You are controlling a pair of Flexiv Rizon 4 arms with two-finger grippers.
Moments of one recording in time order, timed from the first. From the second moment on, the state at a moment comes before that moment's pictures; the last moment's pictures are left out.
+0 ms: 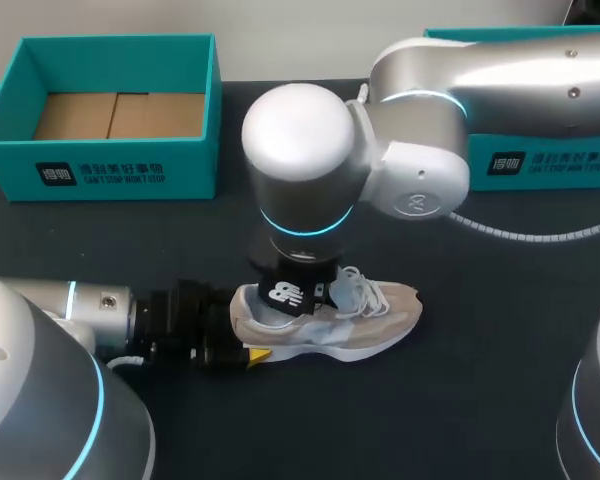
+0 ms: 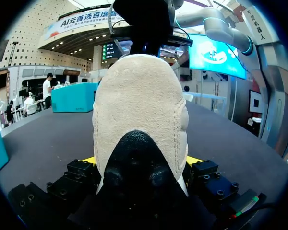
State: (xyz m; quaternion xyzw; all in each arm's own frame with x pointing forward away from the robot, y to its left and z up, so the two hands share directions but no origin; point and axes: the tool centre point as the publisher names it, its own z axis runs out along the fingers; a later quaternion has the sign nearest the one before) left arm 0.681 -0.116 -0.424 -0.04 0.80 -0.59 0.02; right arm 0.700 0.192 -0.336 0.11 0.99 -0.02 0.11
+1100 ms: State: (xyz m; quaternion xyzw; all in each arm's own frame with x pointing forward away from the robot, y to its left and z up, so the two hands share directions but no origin) left arm 0.681 -0.116 -0.424 -0.04 0.80 -0.59 0.02; right arm 0.719 0.266 -0.294 0.01 0.99 0.15 0.07
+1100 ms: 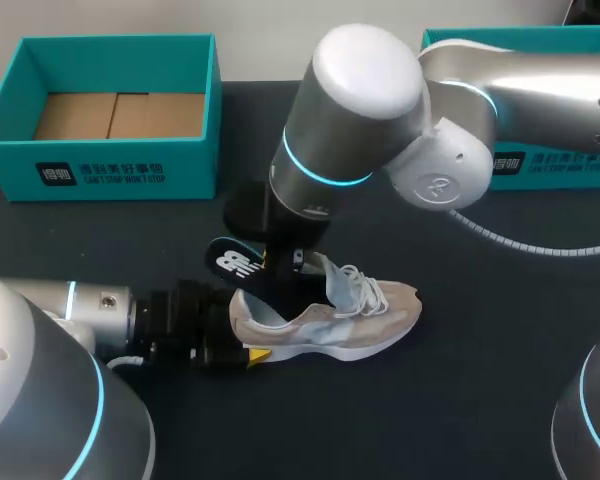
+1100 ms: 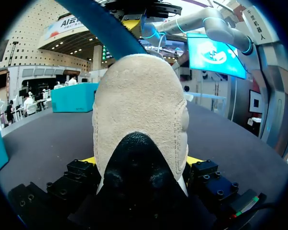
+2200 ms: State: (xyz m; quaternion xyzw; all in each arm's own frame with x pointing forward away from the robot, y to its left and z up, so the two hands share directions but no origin) left arm 0.681 -0.116 -0.424 -0.04 0.80 -0.59 0.02; right arm 0.705 0.275 -0.285 -0.02 0.93 0.29 -0.22
